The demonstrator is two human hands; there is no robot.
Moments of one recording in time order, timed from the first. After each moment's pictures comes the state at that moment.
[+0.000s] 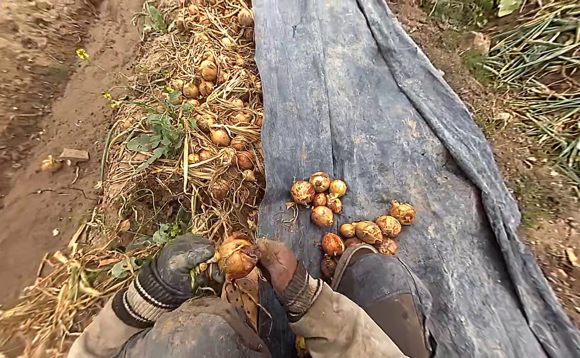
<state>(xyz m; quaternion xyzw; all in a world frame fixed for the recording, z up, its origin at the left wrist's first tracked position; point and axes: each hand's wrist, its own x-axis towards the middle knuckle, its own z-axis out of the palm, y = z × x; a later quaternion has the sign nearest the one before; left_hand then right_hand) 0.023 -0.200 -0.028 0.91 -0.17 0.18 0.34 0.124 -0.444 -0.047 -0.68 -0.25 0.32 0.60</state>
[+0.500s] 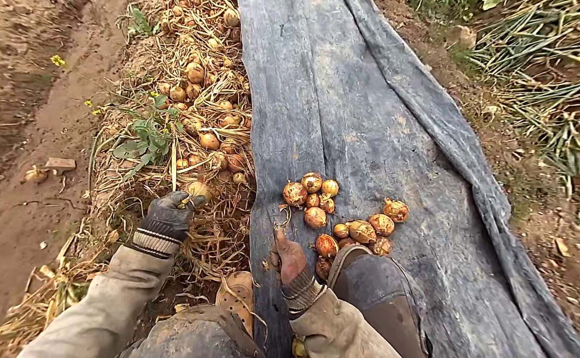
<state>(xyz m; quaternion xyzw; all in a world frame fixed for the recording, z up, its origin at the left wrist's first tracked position) 0.105 -0.178 -0.038 0.94 0.20 0.12 0.26 0.140 -0.460 -0.073 -0.71 -0.04 0.33 0.62</state>
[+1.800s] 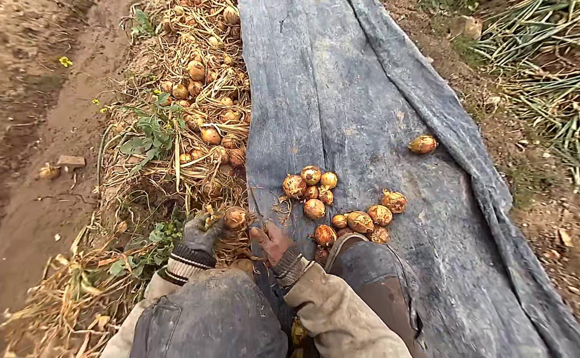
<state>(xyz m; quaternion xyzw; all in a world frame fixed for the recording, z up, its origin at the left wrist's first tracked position) 0.066 -0.262 -0.049 0.79 0.34 0.08 0.51 0.149 -0.451 -0.062 -0.73 -0.11 0.45 0.50</state>
